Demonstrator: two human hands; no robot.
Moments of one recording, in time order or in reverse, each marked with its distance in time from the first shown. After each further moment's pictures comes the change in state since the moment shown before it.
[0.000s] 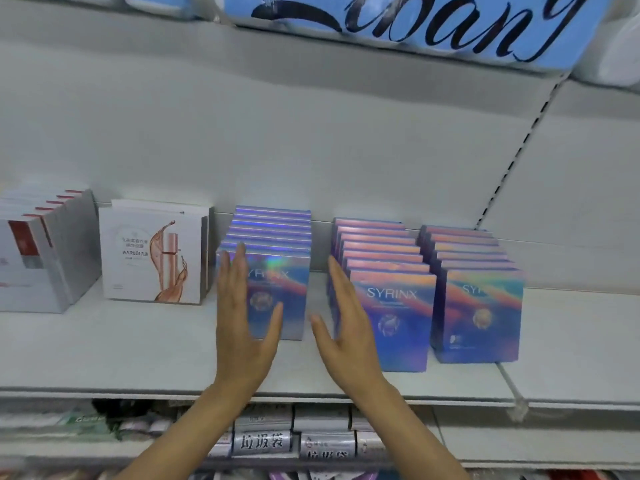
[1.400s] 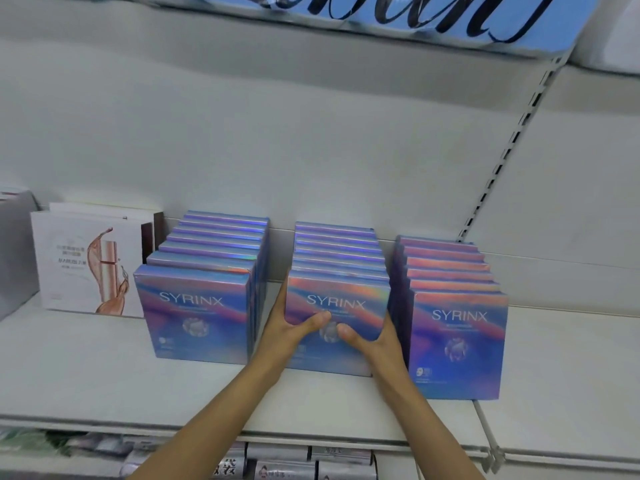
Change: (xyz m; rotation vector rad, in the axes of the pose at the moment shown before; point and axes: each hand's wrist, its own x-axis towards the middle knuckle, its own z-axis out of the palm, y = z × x) left_hand 0.012 0.000 0.145 -0.441 -0.291 -0.721; right_hand 0.028 0.149 -0.075 0.480 -0.037 0.483
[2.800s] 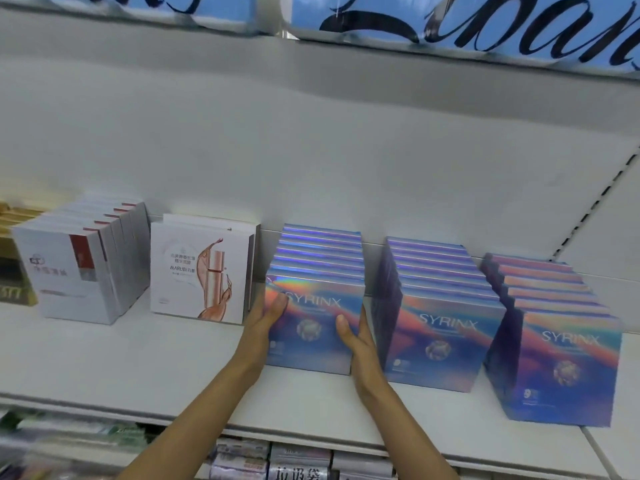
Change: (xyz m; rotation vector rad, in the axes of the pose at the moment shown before) left_hand 0.009 0.008 -0.191 -0.237 0.039 -0.089; right_hand -0.014 -0.031 0.188 0.124 -0.110 0.019
